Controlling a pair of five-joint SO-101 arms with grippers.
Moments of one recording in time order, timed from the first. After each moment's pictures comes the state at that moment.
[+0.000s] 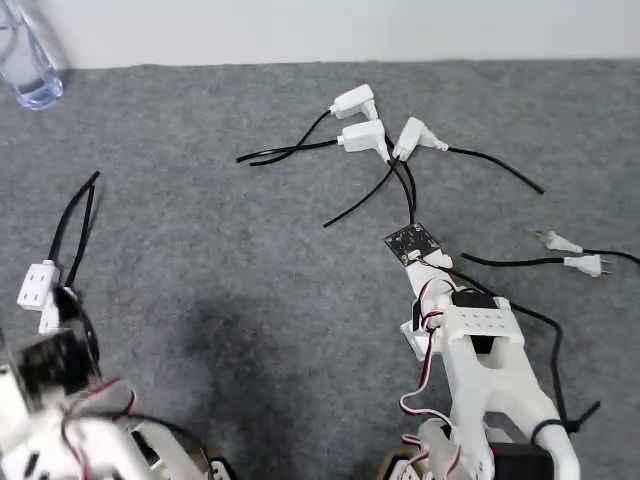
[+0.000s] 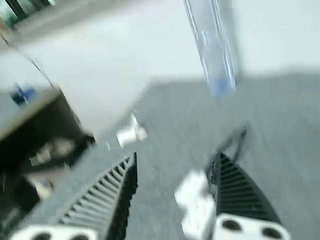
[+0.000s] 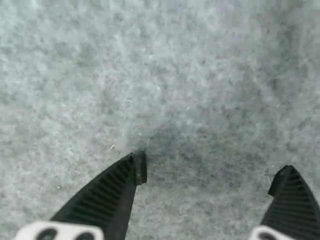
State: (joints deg) left arm -44.2 -103.6 55.8 72.3 -16.7; right arm -0.2 -23.7 64.1 46.2 29.6
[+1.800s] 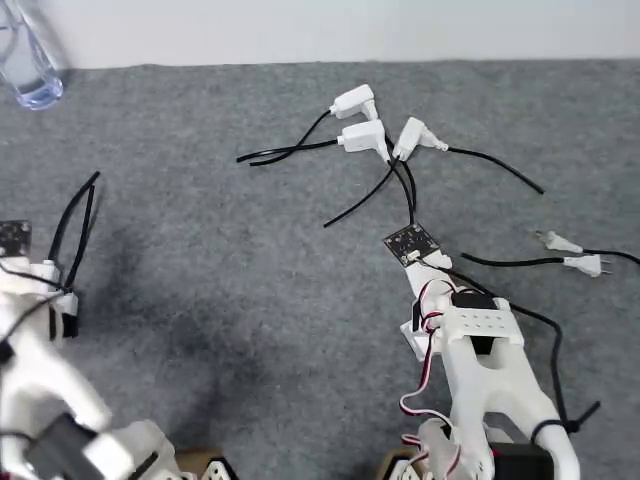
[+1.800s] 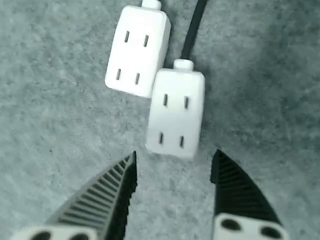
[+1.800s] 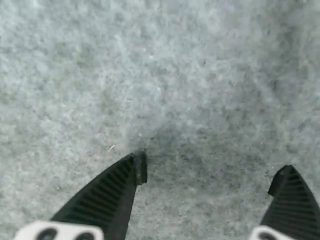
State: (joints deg) left arm -51.7 -10.7 42.9 51.5 -34.6; right arm -0.2 -23.7 64.4 45.7 29.9
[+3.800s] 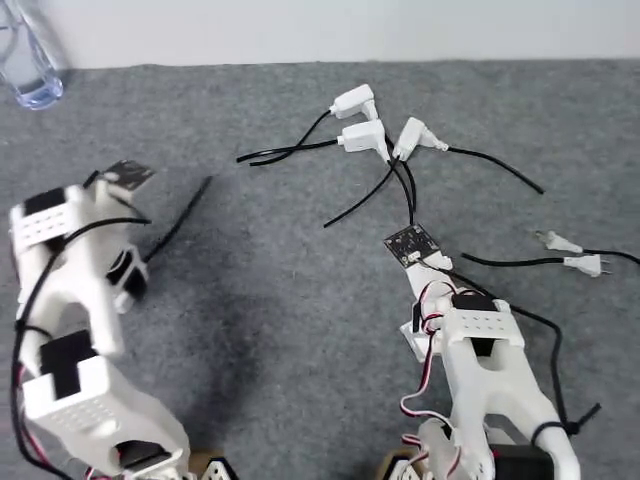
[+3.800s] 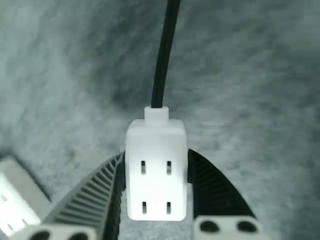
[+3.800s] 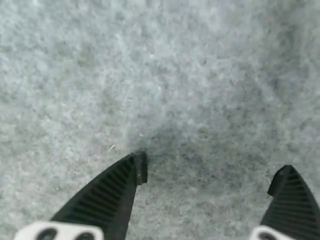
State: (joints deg) left arm -25.6 12.8 9.9 82.2 -42.9; right arm 1.9 -24.2 65.1 43.6 29.9
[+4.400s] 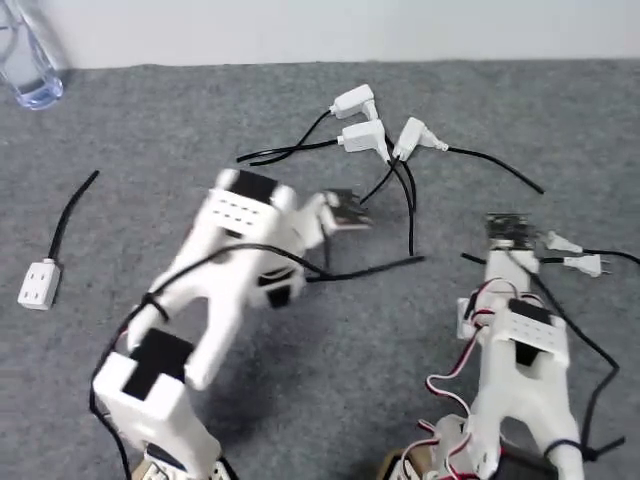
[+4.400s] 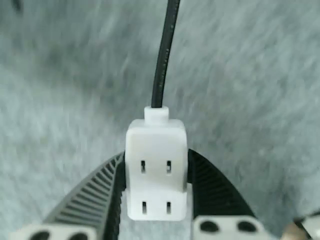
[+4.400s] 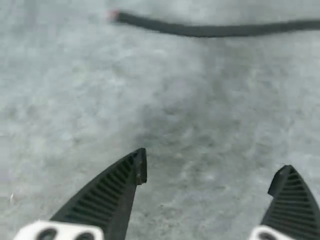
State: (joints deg) left arm 18.7 12.8 4.6 89.4 -44.5; right arm 19.9 -25.6 63.9 38.0 15.4
